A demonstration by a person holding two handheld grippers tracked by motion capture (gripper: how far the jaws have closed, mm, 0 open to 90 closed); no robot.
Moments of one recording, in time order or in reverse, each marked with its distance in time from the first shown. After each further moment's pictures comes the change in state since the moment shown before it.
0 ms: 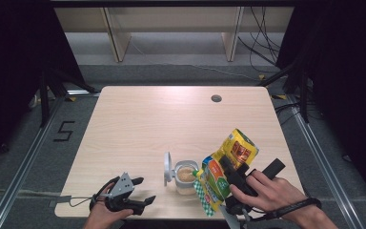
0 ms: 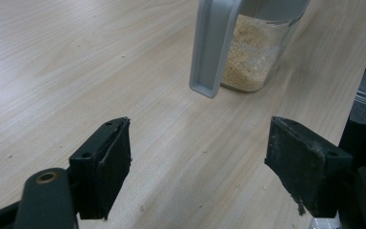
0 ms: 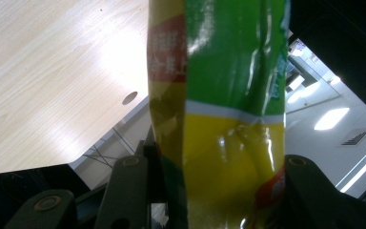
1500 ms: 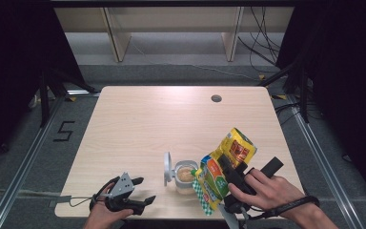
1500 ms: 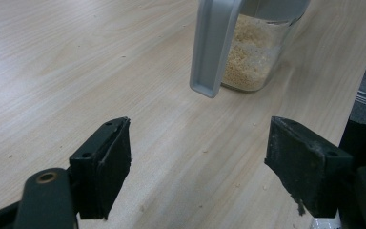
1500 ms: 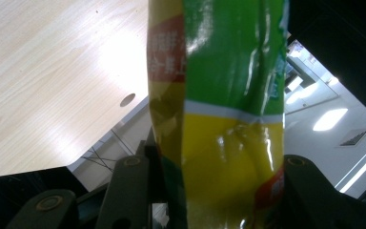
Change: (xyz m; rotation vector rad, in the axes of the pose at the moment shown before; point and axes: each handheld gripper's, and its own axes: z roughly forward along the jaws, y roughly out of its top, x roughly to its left) left arm 0.000 0.000 0.000 0.000 0.001 0.000; right arm 0.000 0.001 0.003 -0.011 -0.014 0.037
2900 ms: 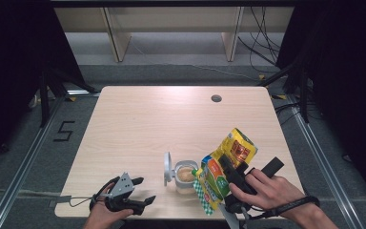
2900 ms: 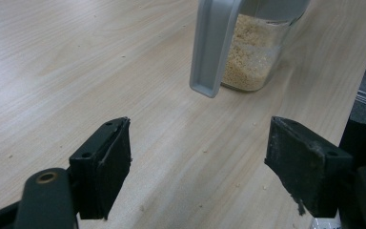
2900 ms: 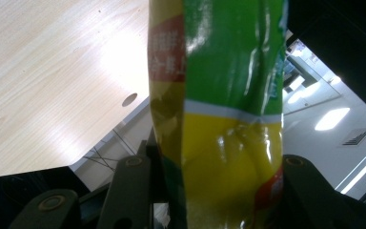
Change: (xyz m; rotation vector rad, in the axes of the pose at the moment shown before) left arm 0.000 0.000 0.000 0.000 0.000 0.001; right arm -0.001 -0.001 0.001 0.003 0.001 -0.039
